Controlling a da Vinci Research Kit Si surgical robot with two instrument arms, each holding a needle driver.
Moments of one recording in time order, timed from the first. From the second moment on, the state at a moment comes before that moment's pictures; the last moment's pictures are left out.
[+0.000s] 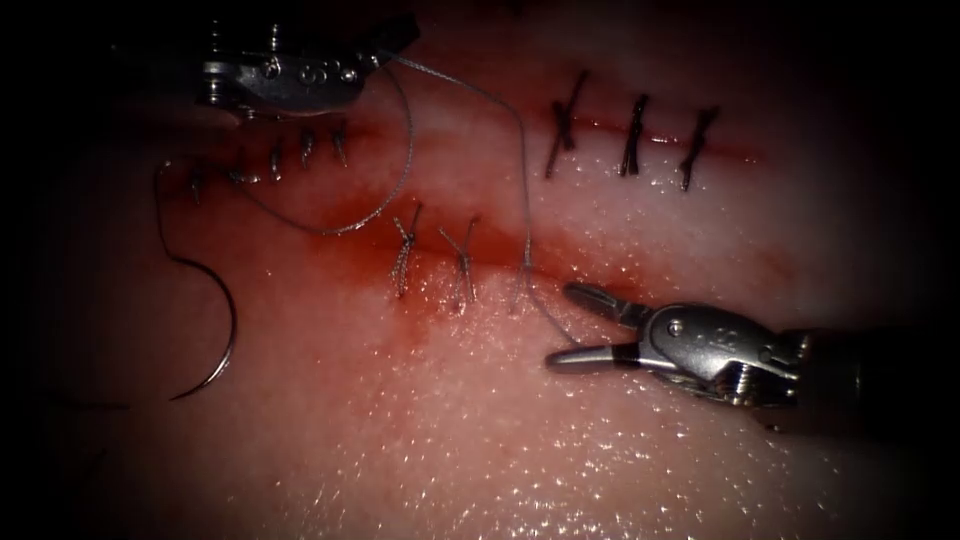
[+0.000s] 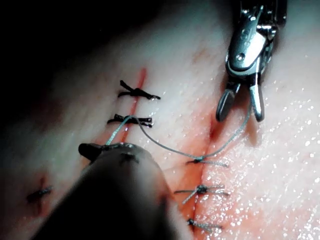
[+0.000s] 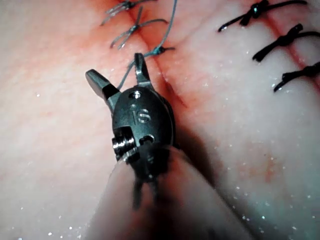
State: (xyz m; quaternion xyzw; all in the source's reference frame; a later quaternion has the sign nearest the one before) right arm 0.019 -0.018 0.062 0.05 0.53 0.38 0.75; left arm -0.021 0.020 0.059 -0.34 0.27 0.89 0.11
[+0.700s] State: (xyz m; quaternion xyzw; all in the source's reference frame) right arm 0.015 -0.010 0.061 0.05 0.55 0.41 0.73; left arm -0.022 0.018 0.053 -0.31 0.29 0.90 0.09
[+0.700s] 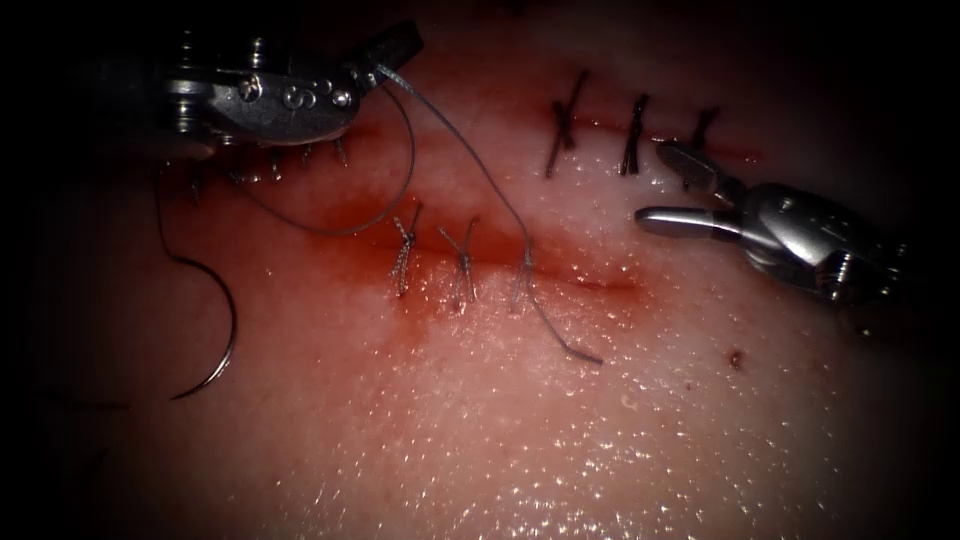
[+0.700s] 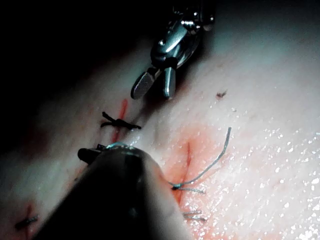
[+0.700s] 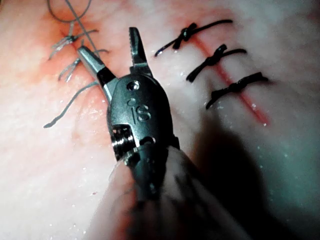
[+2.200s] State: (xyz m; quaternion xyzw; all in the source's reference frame) right arm 0.030 -0.010 0.070 0.02 0.54 0.30 0.79; left arm -0.024 0.016 0.050 -0.31 0.30 0.90 0.08
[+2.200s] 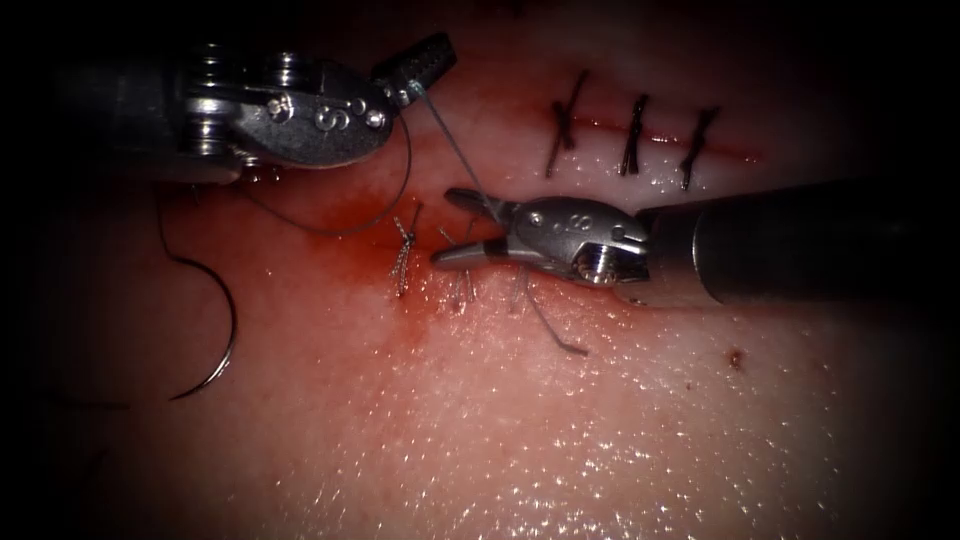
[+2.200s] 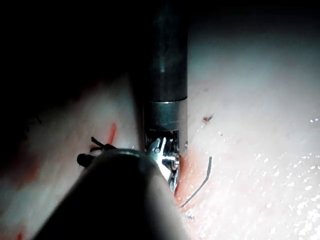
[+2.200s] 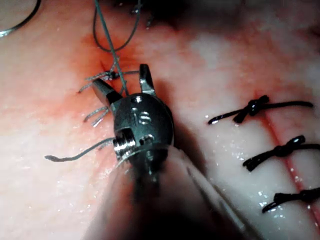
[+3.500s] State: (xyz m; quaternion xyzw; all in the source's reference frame) right arm 0.016 -0.008 0.067 -0.05 0.54 0.32 0.77; left arm -0.017 -0.013 0.052 -0.51 -0.05 0.86 0.06
